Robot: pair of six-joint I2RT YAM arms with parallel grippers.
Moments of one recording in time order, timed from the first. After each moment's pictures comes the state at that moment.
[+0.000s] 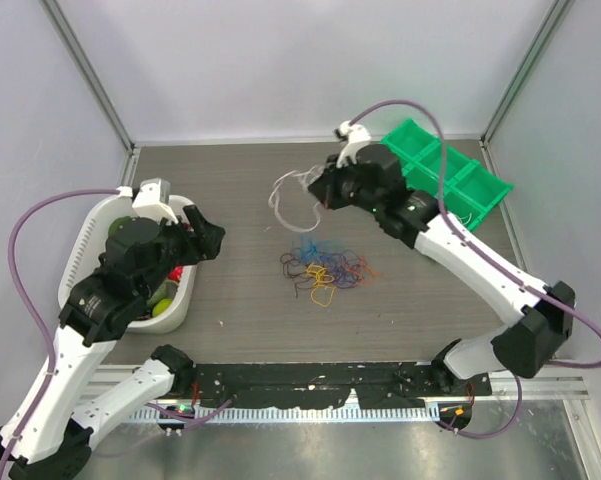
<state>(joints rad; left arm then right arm) -0.56 0.75 1.17 -0.80 -0.26 -0.52 0.70 1.44 1.36 -0.27 -0.12 0.36</state>
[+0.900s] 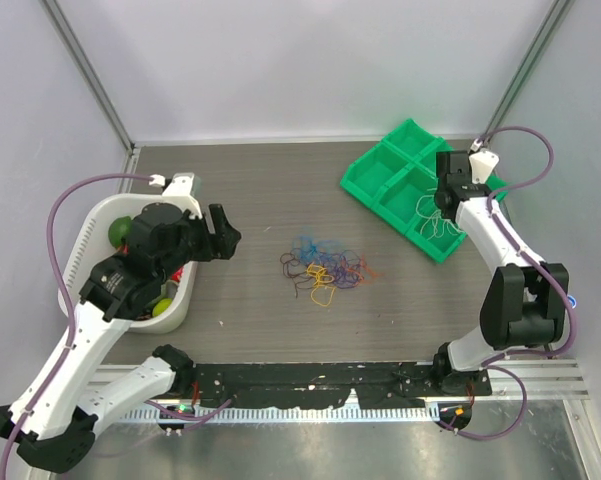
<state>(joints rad) -0.56 0.85 1.18 -0.79 -0.16 -0.42 0.05 1.51 1.18 -0.49 0.58 0.52</state>
